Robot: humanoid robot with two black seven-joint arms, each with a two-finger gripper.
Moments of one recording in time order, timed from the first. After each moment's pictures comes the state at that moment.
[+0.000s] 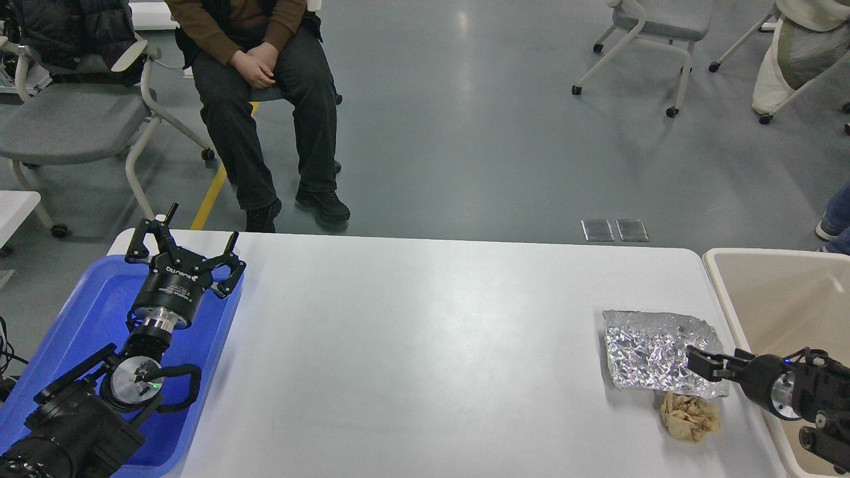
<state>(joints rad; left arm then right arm) -0.49 0.34 -0.89 -0.55 -0.07 -0.64 -0.50 0.69 -0.62 -0.21 0.62 -1.16 -0.29 0.29</state>
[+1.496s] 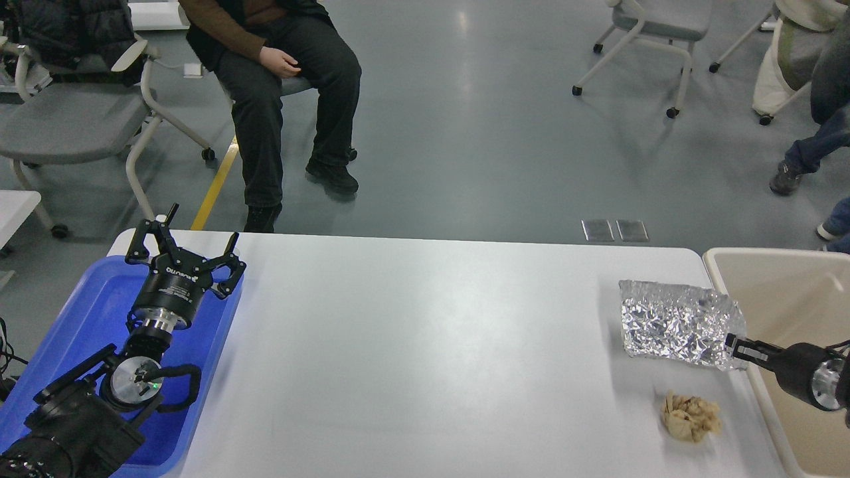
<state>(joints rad) -0.49 0.34 -0.89 -0.55 -0.07 -0.64 -0.50 0.75 -0.76 -0.26 0.63 -0.89 -0.13 0.51</state>
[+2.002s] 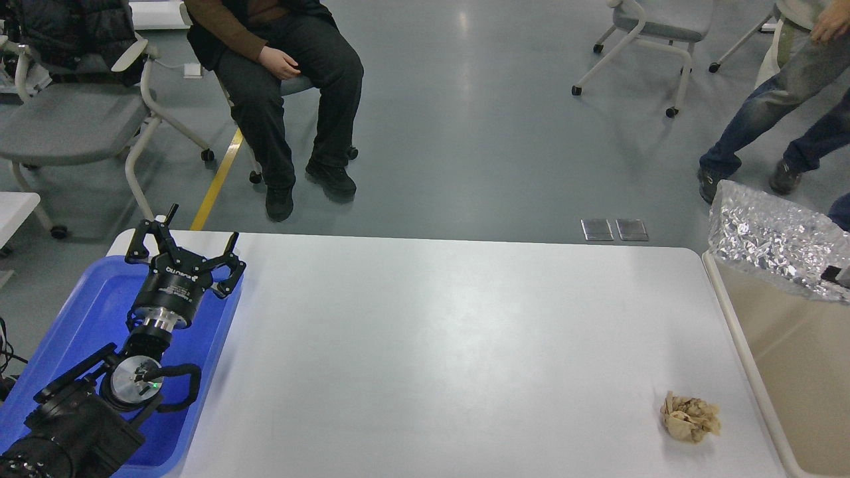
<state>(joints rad) -0.49 0.34 -0.89 -0.55 -0.07 -0.64 -0.50 0.87 -1.07 -0.07 0.77 -0.83 0.14 0.56</state>
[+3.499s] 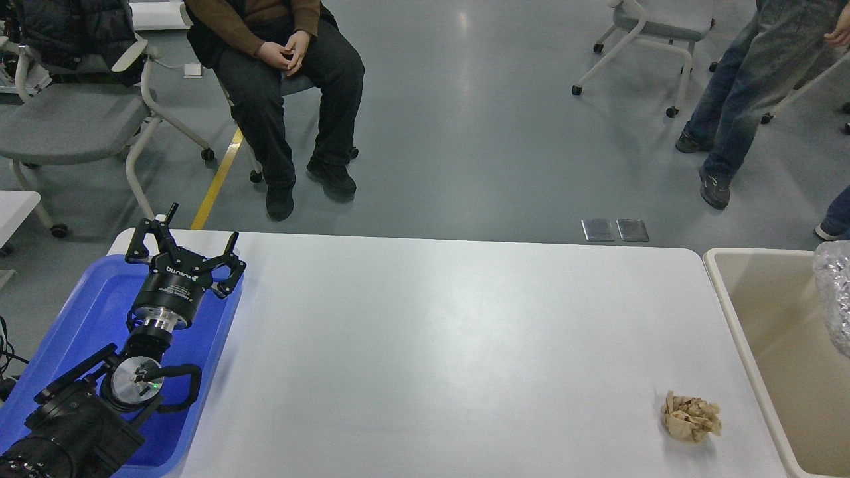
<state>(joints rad) -0.49 0.34 -0.89 -0.55 -0.07 -0.64 -0.50 0.64 -0.53 0.11 0.12 0.07 -0.04 0.00</state>
